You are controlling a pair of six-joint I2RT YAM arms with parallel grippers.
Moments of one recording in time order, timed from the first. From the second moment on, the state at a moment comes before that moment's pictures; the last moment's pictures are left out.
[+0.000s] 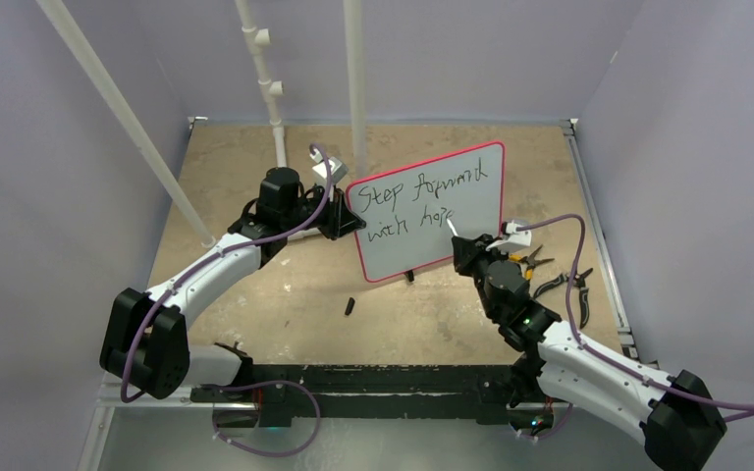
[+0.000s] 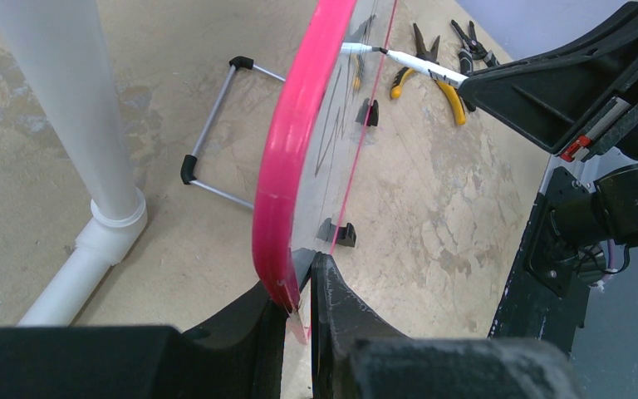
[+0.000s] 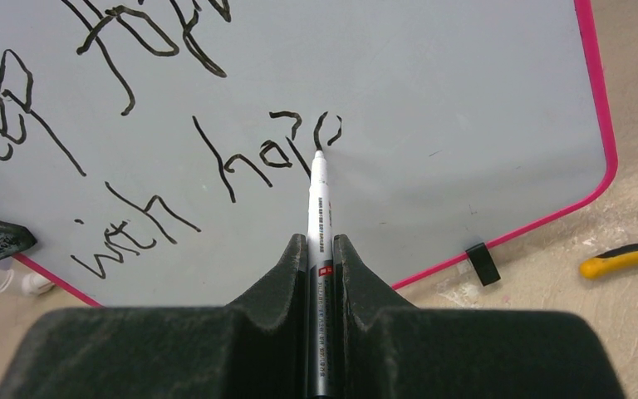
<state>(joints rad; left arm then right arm) -0.43 1.33 0.88 0.03 0.61 -0.16 0.73 0.77 0.29 0.32 0.59 0.60</state>
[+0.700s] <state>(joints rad) -0.43 1.33 0.88 0.03 0.61 -0.16 0.73 0.77 0.29 0.27 0.61 0.65</state>
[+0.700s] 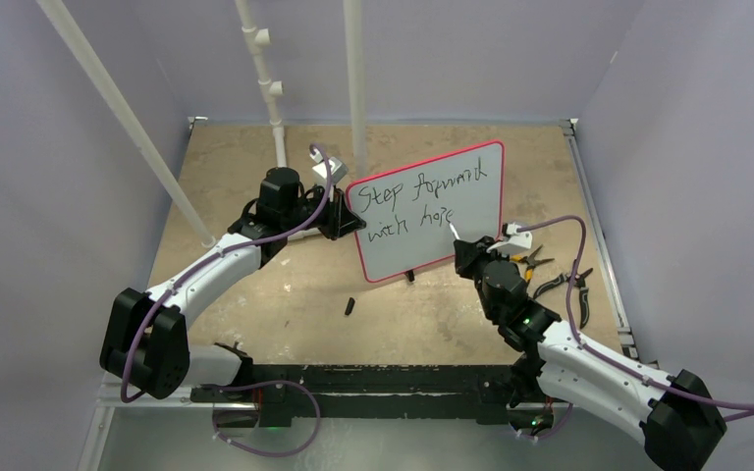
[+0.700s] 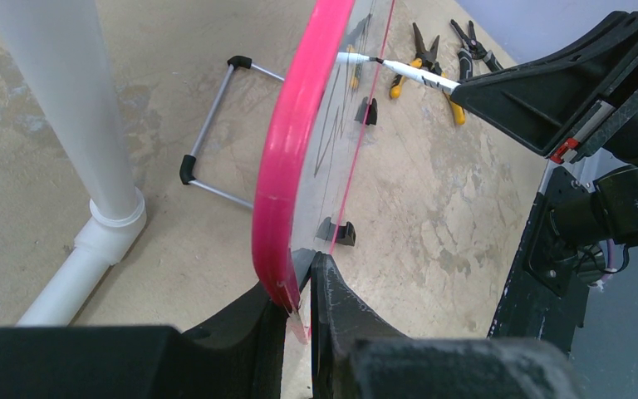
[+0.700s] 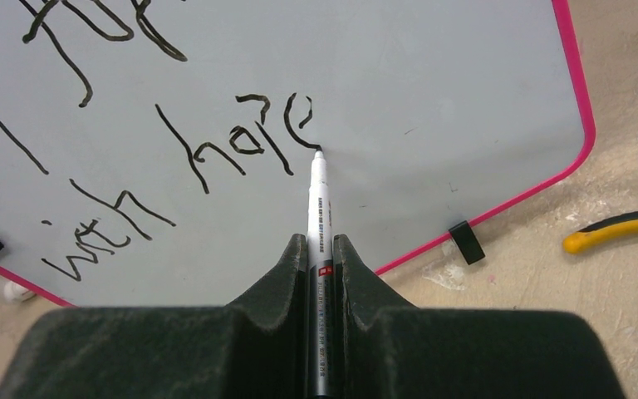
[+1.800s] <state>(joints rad) -0.43 1.33 0.88 0.03 0.61 -0.16 0.73 0.79 0.29 0.17 0.69 0.74</state>
